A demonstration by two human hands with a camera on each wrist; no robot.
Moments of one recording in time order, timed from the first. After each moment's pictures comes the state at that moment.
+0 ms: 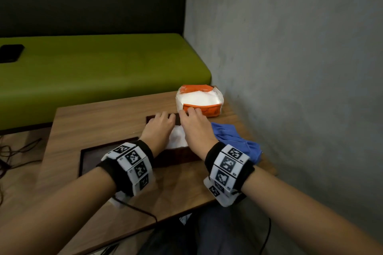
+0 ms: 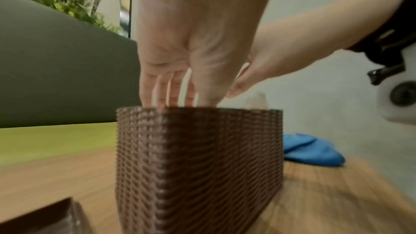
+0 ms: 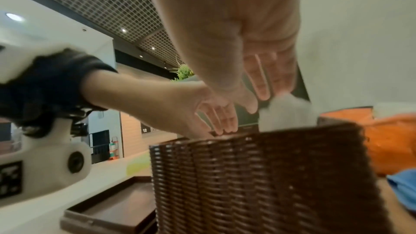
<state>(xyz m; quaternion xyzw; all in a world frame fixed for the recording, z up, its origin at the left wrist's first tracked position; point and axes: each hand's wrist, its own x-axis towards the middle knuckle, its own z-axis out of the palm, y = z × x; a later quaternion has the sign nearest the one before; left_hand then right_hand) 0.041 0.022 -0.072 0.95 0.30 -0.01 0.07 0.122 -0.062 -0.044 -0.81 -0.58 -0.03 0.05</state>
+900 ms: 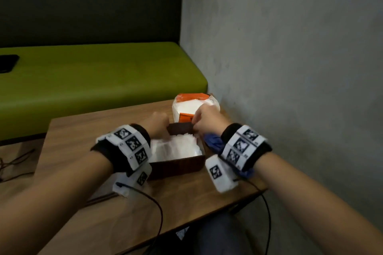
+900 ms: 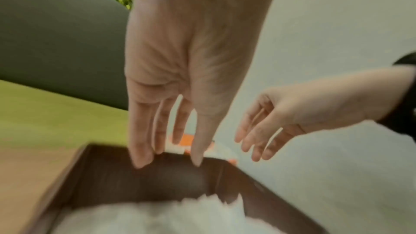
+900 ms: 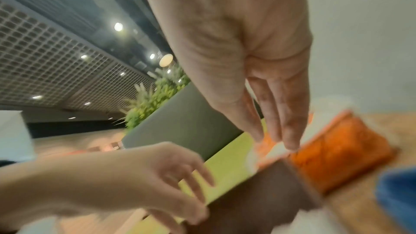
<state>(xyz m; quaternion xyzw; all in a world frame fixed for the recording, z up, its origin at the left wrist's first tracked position) 0.065 0.047 -0.031 0.91 0.35 -0.11 0.18 0.189 -0.046 -0.020 -0.85 -0.47 0.17 0.16</state>
